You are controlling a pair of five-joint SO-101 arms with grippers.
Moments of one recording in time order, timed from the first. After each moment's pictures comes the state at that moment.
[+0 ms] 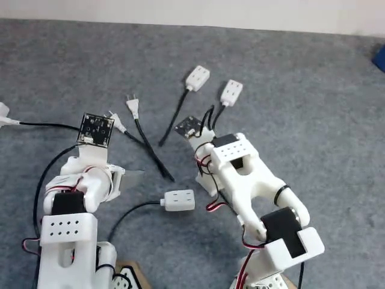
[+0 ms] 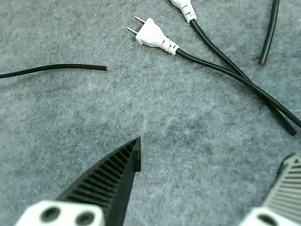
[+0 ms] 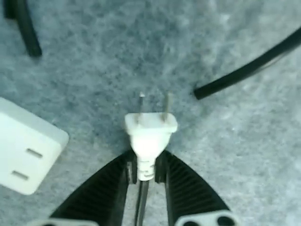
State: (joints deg) left arm -12.1 -61.5 71.2 50.0 -14.5; right arm -28.5 4.8 33.5 57.5 24.2
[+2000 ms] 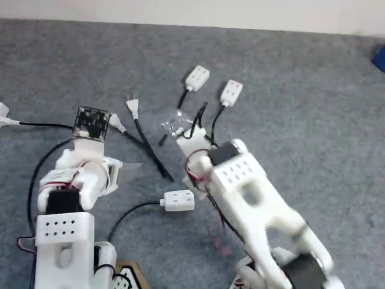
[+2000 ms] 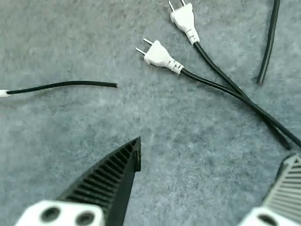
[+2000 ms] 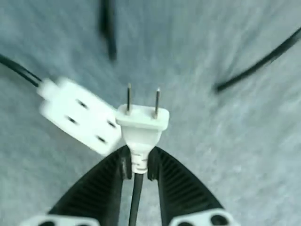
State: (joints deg) left arm -12.1 -61.5 65.0 53.4 -14.5; right arm -35.9 -23.6 37.1 65.4 17.3
